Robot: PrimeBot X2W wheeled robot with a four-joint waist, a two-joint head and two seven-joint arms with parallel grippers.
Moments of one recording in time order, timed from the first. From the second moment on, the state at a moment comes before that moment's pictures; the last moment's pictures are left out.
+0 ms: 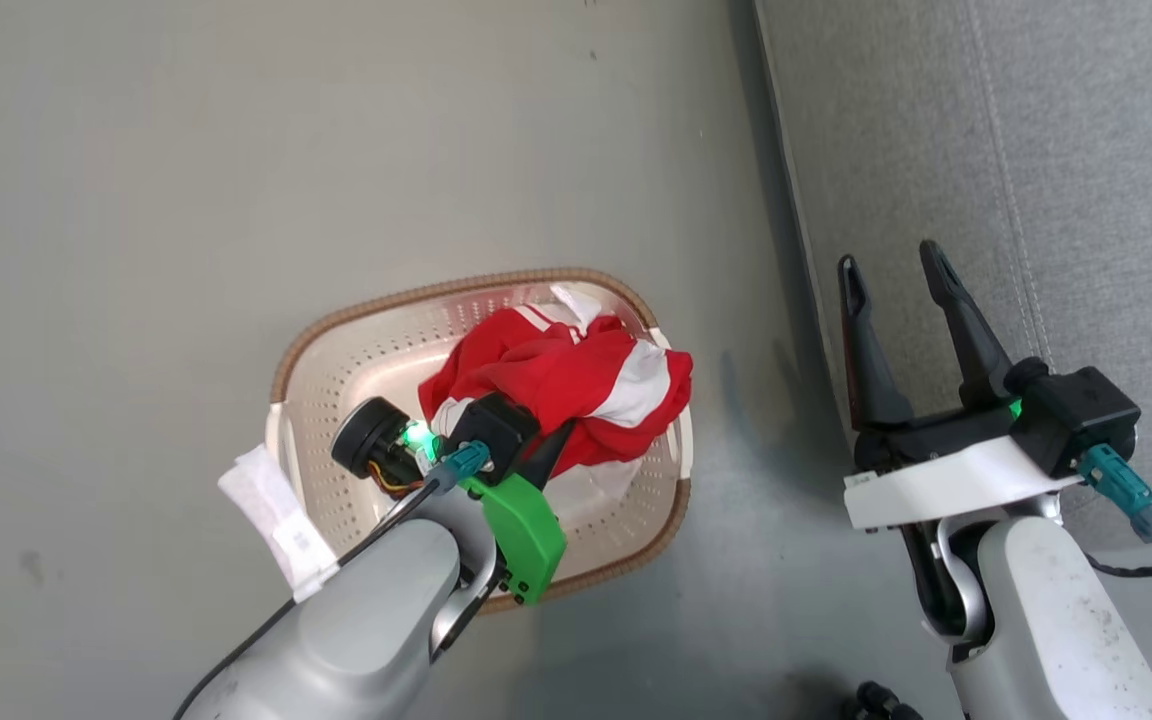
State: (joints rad) left arm -0.68 0.14 -1.00 0.73 -0.54 -0.07 -0.26; right arm -0.25 -0.05 0.11 0.07 0.18 0.13 -0.26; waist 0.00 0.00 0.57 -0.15
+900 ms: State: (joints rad) left arm -0.39 0.13 -0.44 0.13 -0.38 -0.09 -0.26; right arm -0.08 -0.05 0.09 0.06 0.19 0.13 -0.17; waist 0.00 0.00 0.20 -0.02
